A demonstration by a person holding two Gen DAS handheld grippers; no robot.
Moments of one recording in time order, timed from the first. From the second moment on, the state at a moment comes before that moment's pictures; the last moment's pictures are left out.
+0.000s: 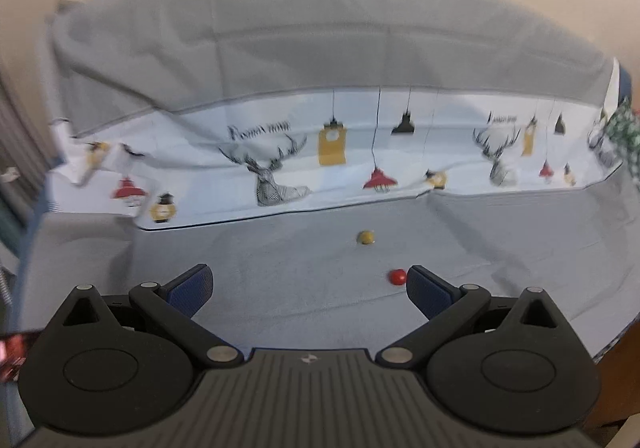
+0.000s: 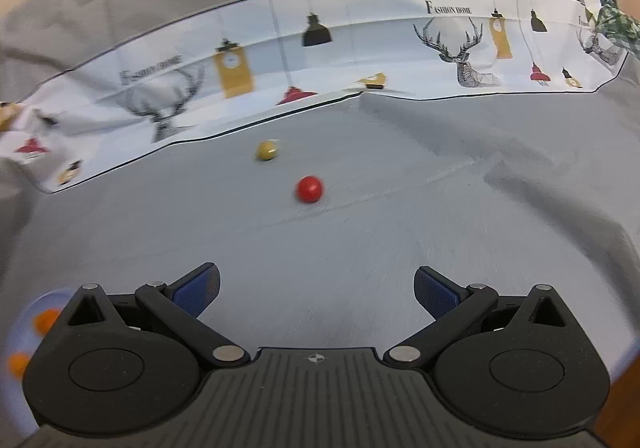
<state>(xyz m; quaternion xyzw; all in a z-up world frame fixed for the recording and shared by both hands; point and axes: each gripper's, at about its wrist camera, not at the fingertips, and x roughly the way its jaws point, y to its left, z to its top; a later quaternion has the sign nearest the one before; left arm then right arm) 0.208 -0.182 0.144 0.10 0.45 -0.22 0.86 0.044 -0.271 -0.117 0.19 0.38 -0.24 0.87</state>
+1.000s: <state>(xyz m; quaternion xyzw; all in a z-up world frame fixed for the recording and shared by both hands) 0.380 -0.393 -0.204 0.19 0.54 -0.25 0.78 0.150 -0.384 -0.253 0.15 0.34 -0.30 0.88</state>
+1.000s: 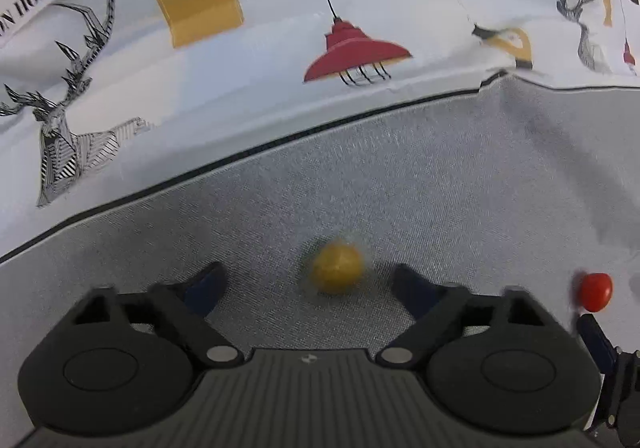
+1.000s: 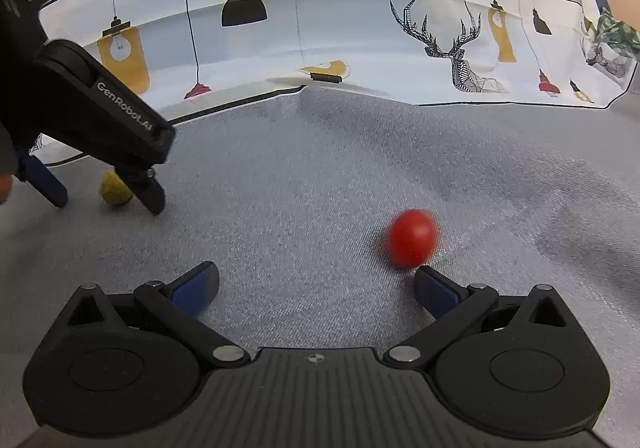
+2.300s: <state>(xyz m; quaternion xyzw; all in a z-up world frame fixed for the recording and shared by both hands) 0.309 -0.324 -0.103 0.12 0.50 -0.30 0.80 0.101 -0.419 -0.223 0.21 0.26 -0.43 0.84</state>
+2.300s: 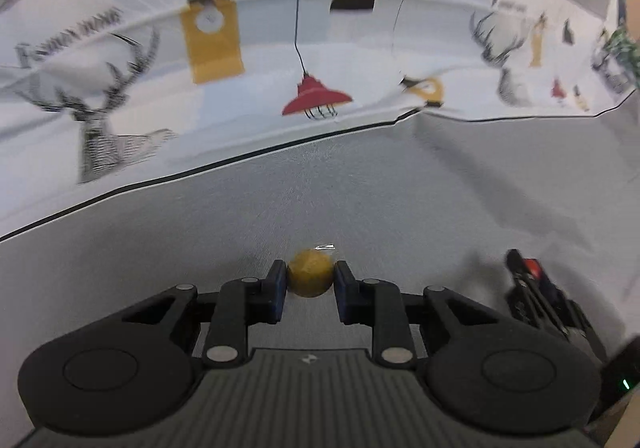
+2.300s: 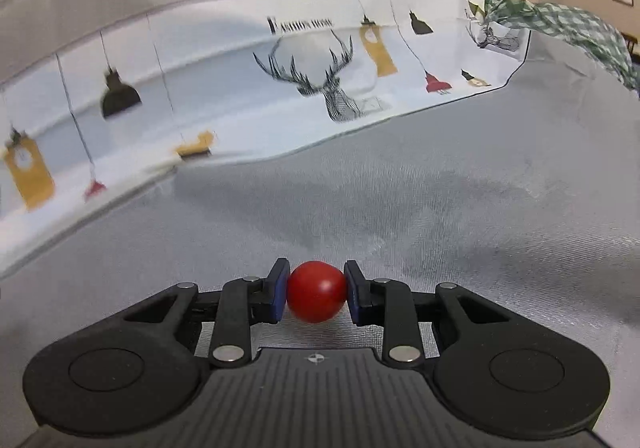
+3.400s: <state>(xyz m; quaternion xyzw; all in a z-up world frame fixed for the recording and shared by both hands) 0.008 0.063 0.039 -0.01 0.49 -0.16 0.86 -0.075 -0.109 0.021 0.17 0.35 -0.03 0.92</state>
